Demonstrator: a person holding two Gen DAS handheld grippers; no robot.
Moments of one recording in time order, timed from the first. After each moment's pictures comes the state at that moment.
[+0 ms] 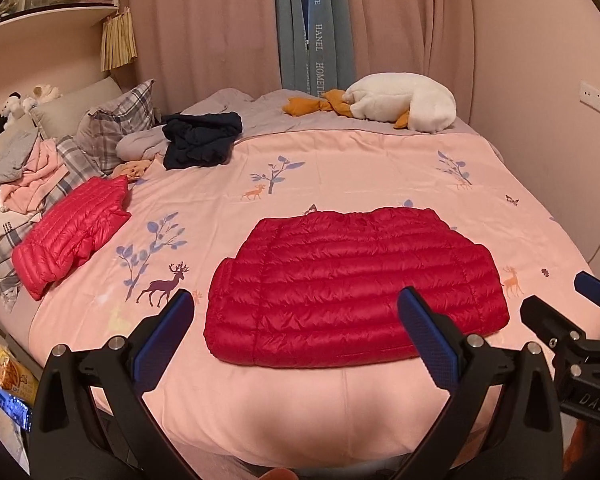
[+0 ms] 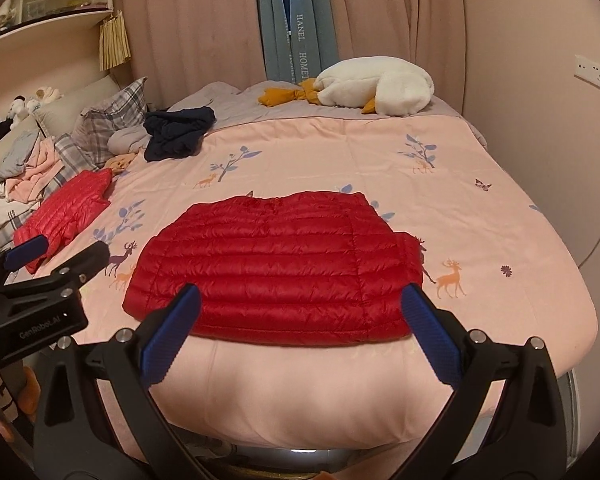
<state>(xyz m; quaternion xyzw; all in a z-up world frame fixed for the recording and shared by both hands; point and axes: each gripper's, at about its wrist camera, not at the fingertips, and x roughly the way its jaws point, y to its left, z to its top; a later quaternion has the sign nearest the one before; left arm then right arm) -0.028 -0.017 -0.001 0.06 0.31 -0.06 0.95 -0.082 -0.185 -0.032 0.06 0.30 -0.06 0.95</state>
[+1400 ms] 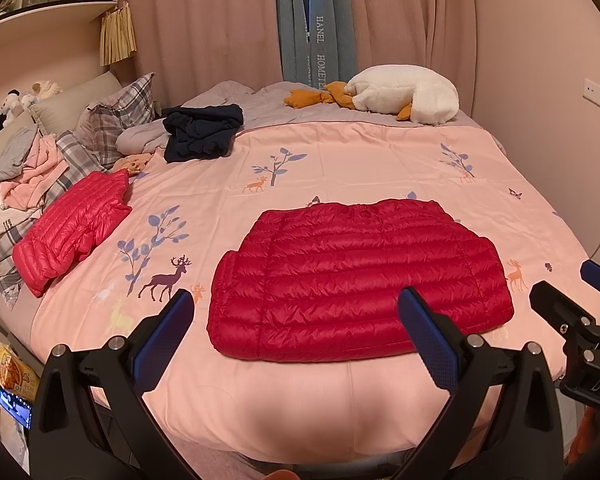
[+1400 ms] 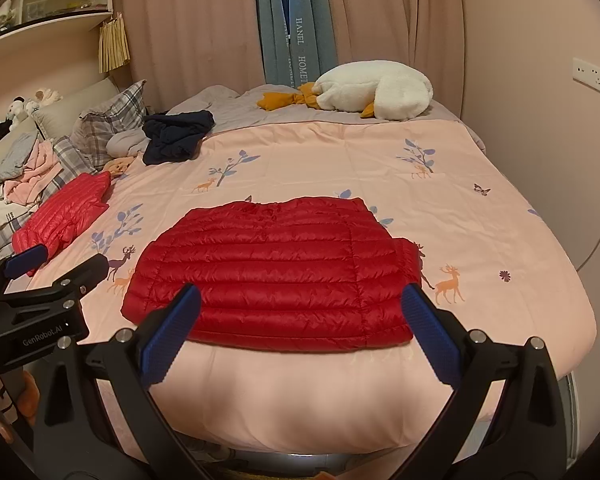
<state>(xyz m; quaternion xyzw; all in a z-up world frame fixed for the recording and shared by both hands) -0.025 -0.017 -0.003 0.06 0.32 -0.06 0.94 -0.080 -0.183 -0.028 0.05 0.30 -0.06 0.95</state>
